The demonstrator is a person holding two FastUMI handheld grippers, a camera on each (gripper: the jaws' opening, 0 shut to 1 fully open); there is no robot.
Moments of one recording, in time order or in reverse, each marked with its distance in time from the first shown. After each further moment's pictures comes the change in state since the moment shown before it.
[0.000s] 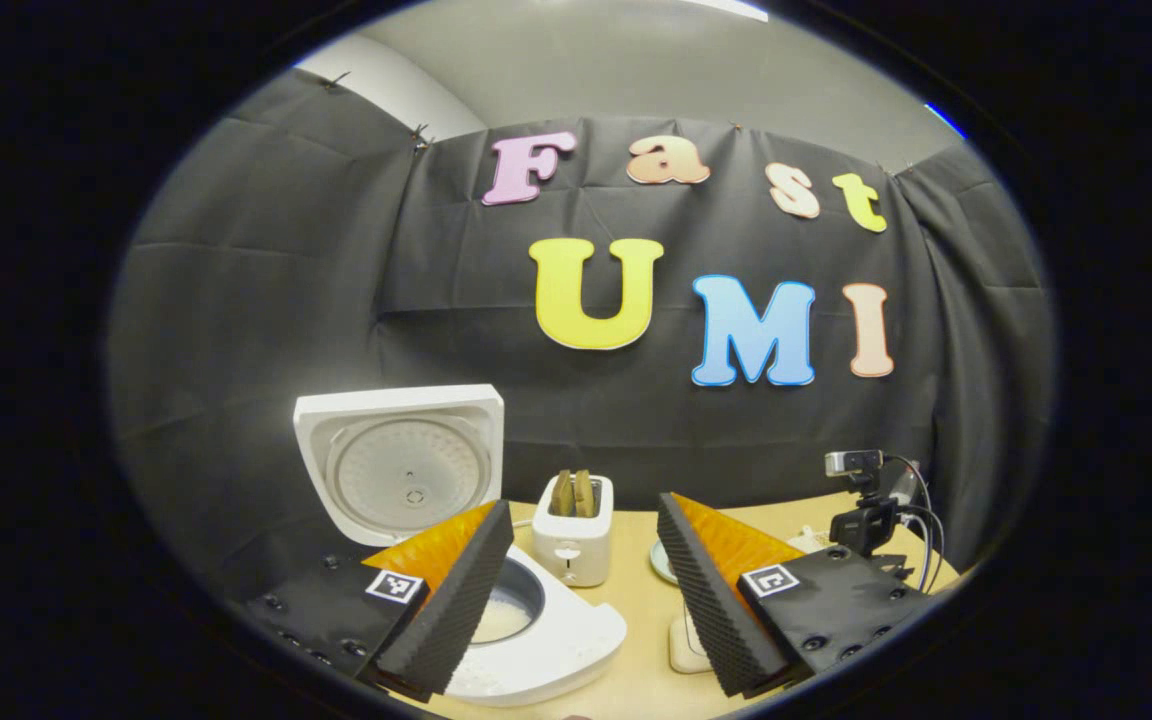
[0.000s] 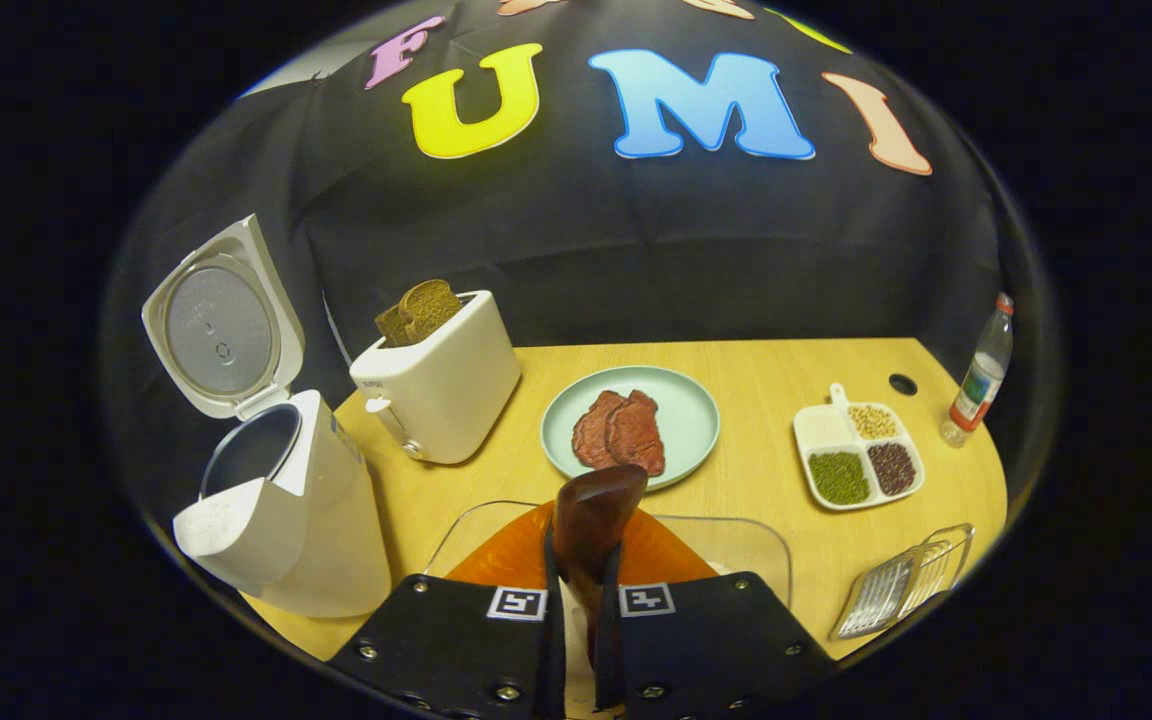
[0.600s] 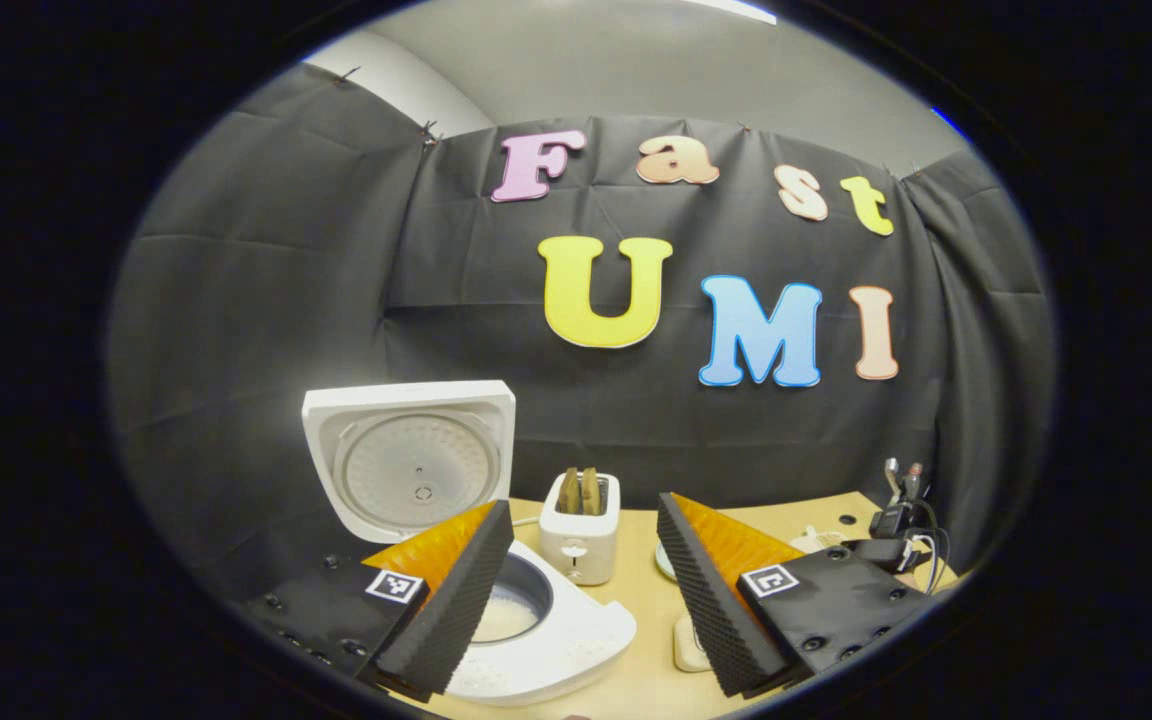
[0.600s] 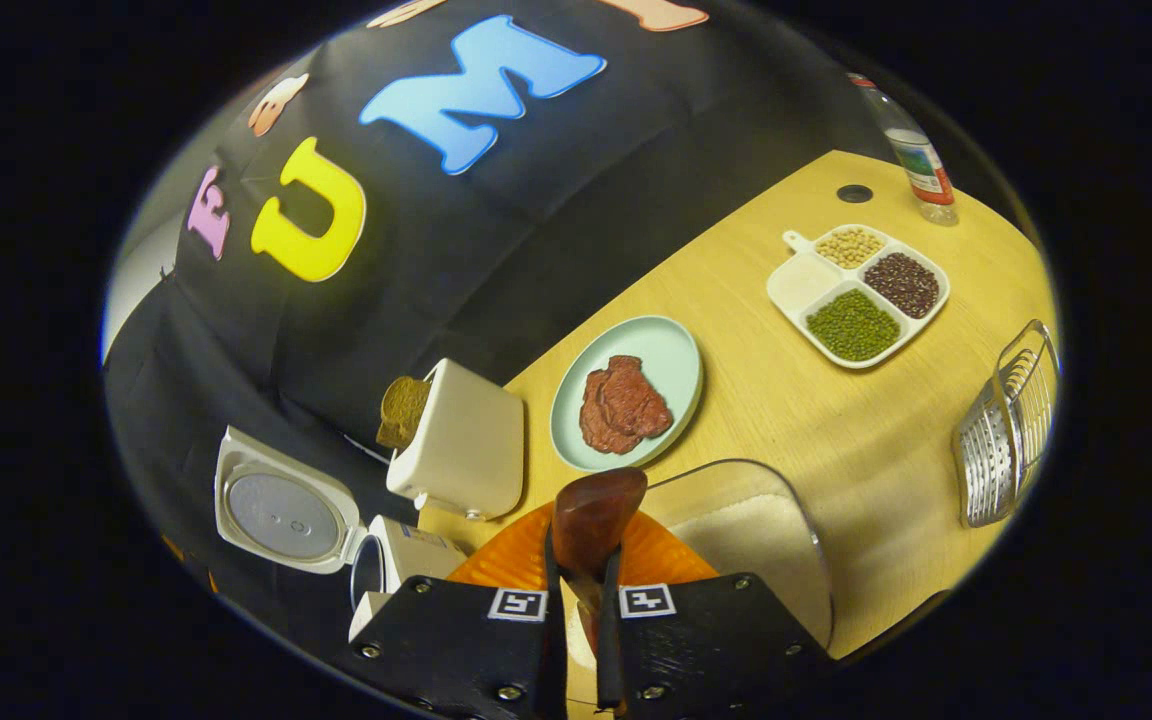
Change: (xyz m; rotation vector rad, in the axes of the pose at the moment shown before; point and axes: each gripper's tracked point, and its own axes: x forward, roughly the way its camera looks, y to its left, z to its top) left arm -0.001 0.004 0.000 -0.001 -0.005 -0.004; right arm -0.008 -0.043 0.015 0.616 0.000 0.091
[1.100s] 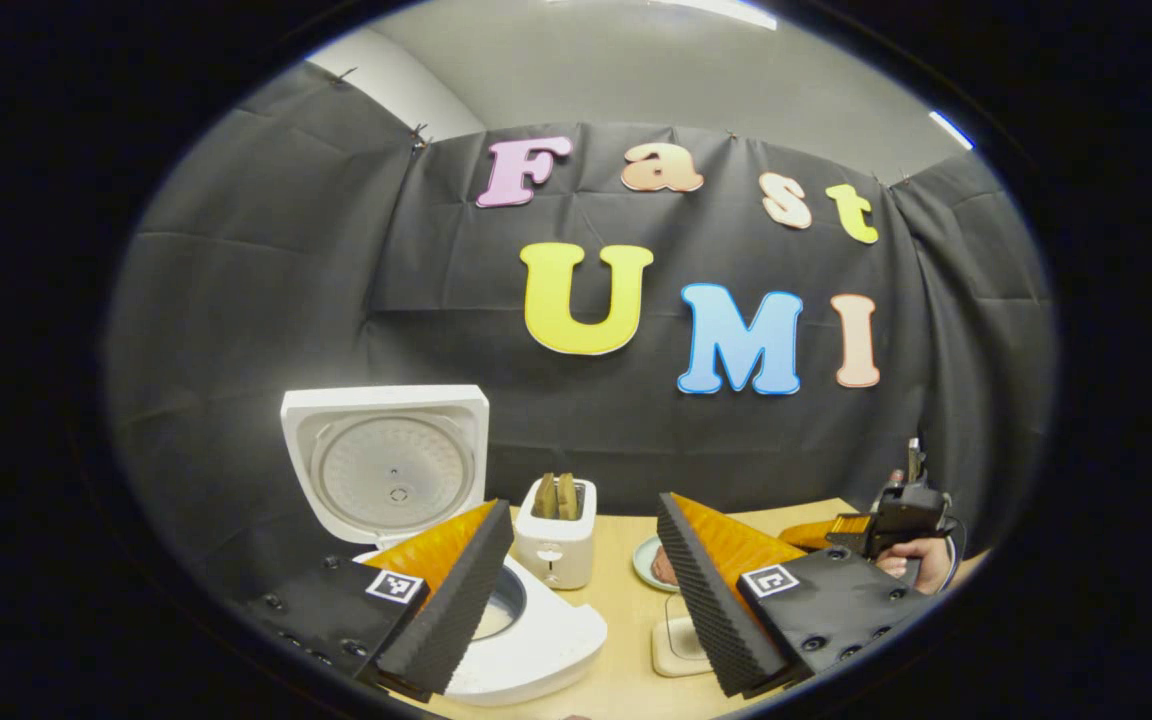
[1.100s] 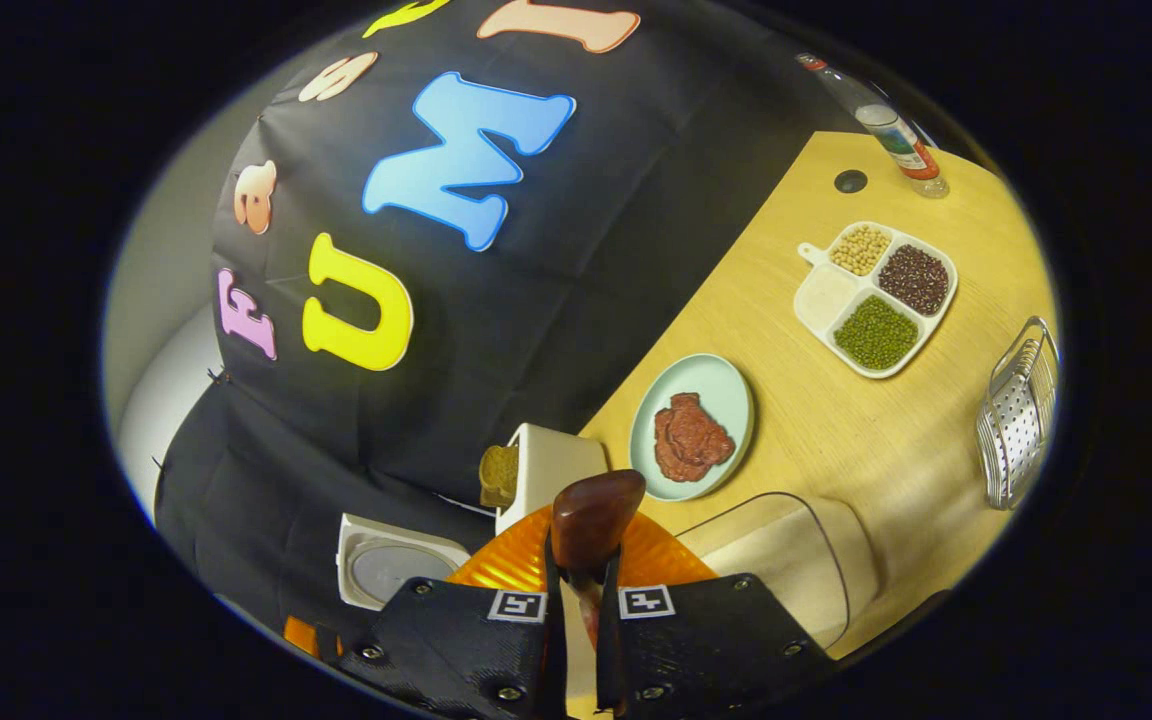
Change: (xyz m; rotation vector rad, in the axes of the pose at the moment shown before) left arm -0.003 -0.023 -0.001 -0.025 -0.019 -0.049; right arm -0.052 0.062 0.054 0.208 -0.050 0.247
